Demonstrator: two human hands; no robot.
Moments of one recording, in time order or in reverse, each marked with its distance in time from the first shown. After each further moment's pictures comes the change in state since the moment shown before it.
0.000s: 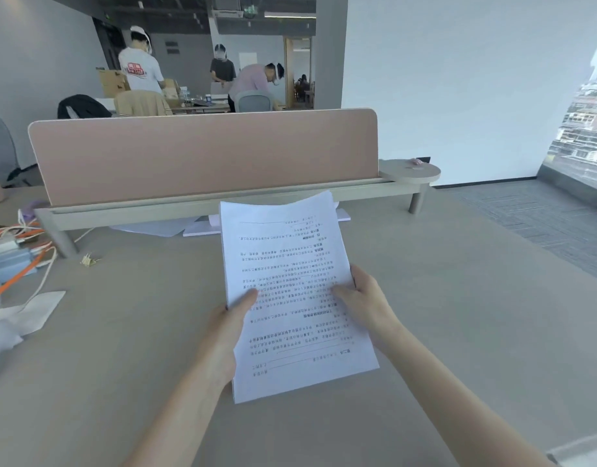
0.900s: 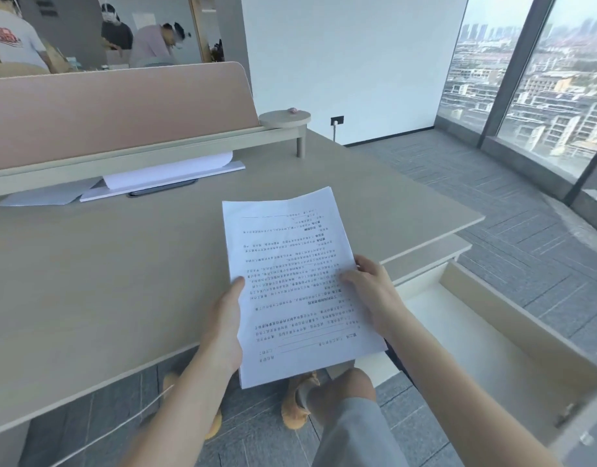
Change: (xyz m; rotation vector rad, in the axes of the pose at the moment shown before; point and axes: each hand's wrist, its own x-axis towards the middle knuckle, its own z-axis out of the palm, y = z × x) left_hand -0.205 -0.114 0.114 0.116 -0.107 -0.215; right_hand -0.239 0.084 -0.165 0.208 0.305 0.221
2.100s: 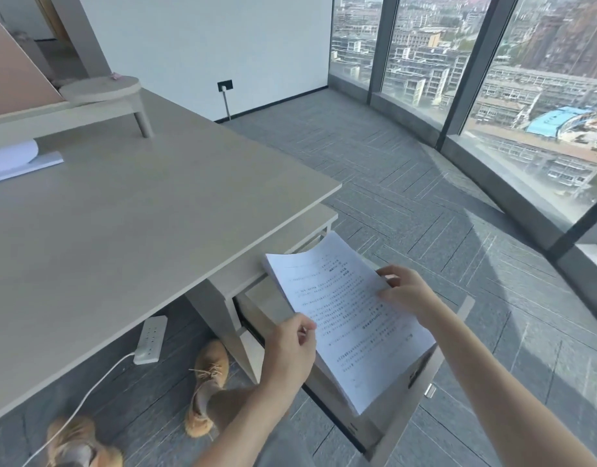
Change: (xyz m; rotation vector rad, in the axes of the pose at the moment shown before) left_hand -0.033 -0.154 0.265 0.898 -0.471 0.535; right_hand 0.055 0.128 -0.322 -0.343 0.260 0.280
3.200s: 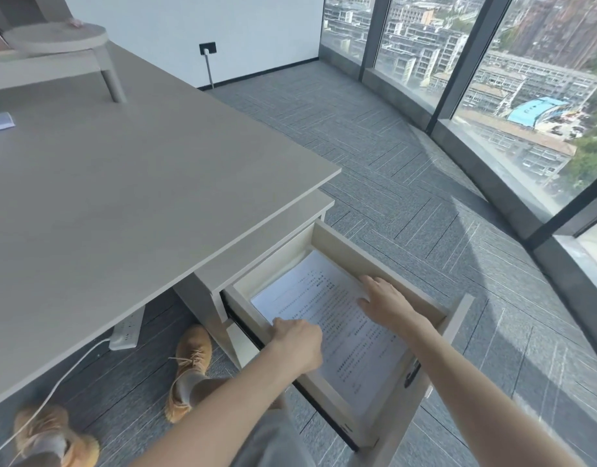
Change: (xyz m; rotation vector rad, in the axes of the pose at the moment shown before) left_hand 0.062 -0.008 0.033 1.009 -0.608 0.202; right_hand 0.031 0.026 0.045 -0.783 -0.059 -0.082
